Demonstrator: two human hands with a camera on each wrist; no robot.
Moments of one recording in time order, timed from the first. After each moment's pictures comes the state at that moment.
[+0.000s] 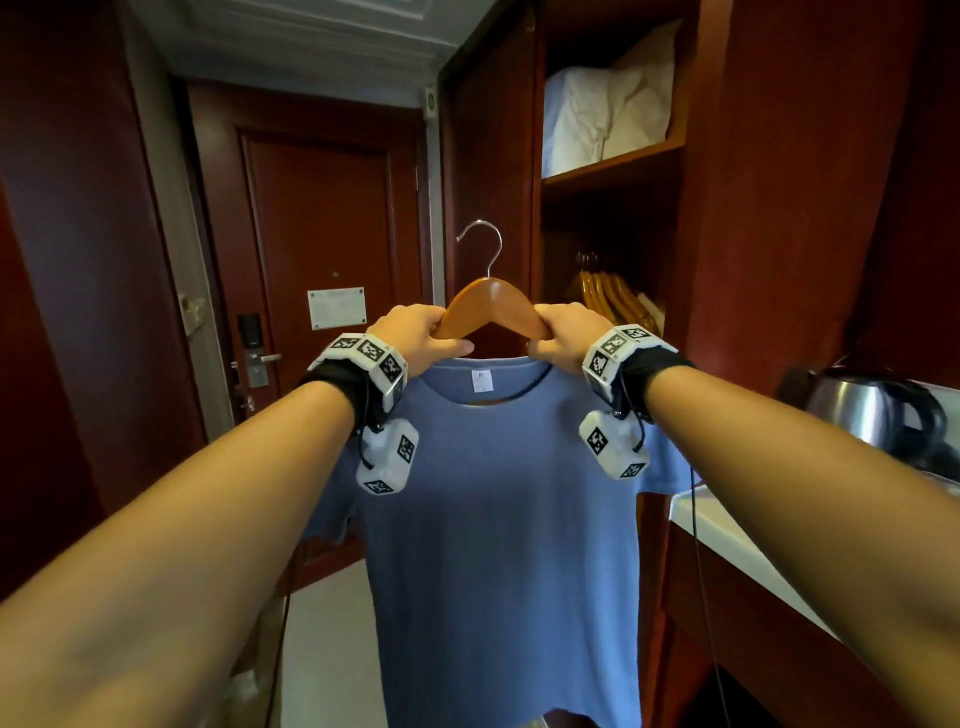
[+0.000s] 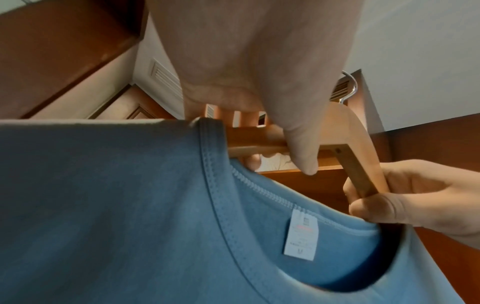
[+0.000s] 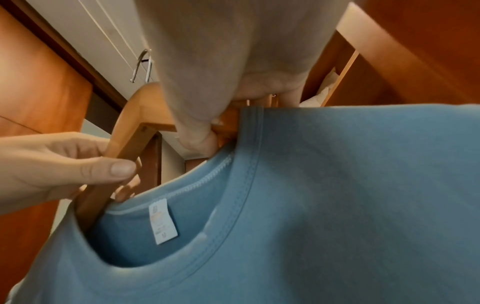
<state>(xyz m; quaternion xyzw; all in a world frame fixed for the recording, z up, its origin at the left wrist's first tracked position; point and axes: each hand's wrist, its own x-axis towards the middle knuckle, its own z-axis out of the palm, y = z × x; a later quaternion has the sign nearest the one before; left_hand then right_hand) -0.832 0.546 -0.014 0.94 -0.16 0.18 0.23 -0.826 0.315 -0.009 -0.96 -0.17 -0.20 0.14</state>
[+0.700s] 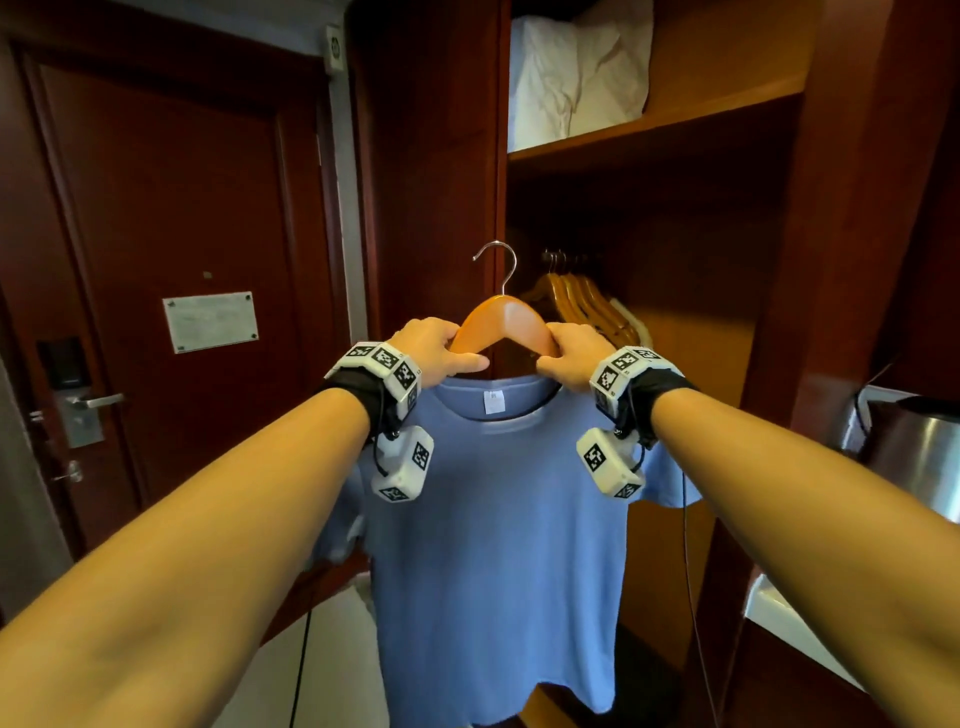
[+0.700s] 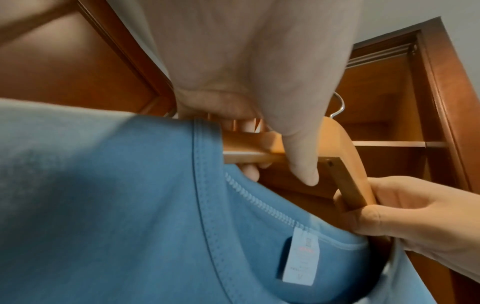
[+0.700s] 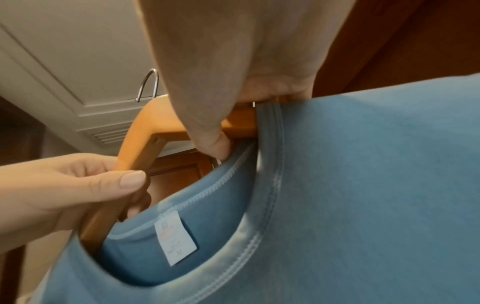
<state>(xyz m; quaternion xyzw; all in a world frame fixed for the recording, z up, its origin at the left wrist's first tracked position) -0.492 0.551 -0.028 0.92 -0.27 0.11 0.27 -0.547 0.333 -0.032 -0.97 -0.02 -0.20 0.15</state>
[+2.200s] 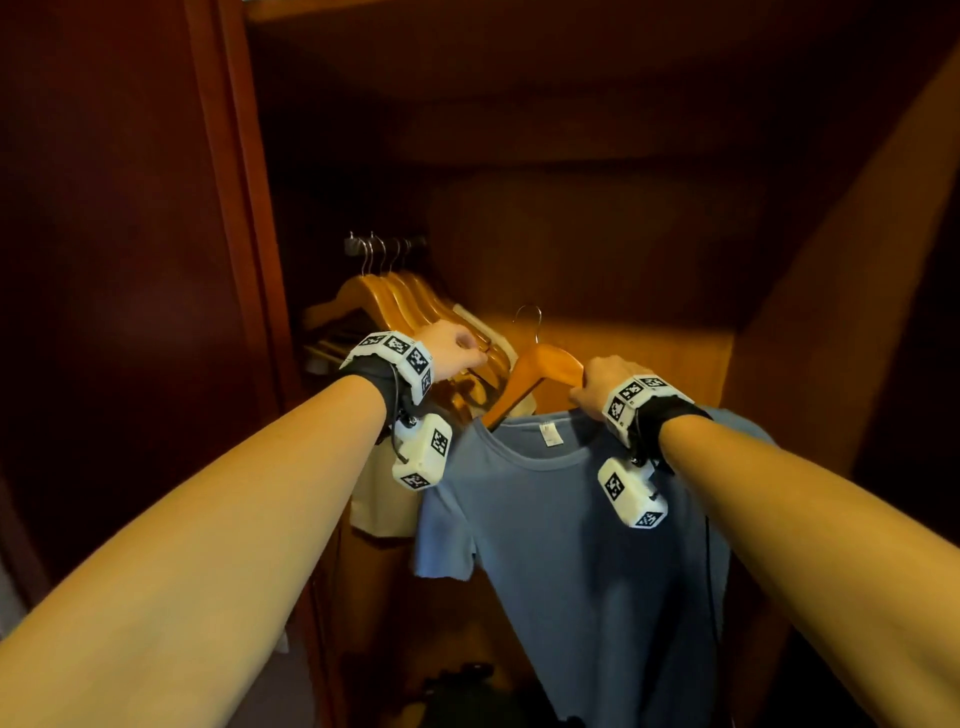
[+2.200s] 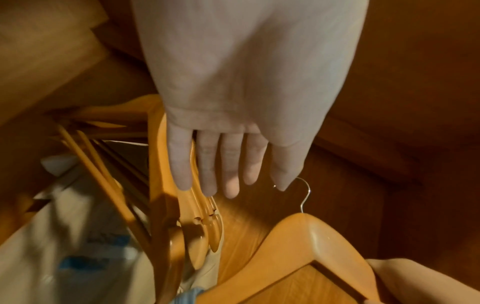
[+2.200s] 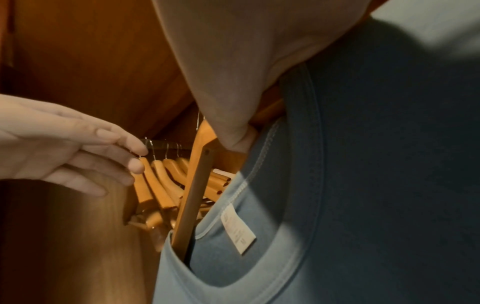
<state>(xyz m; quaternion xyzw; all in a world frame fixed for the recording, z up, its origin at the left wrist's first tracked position) -0.103 0.208 -0.039 0.81 -0.50 -0.05 0.29 -0.285 0.057 -0.070 -0.89 0.44 -0.11 -0.02</state>
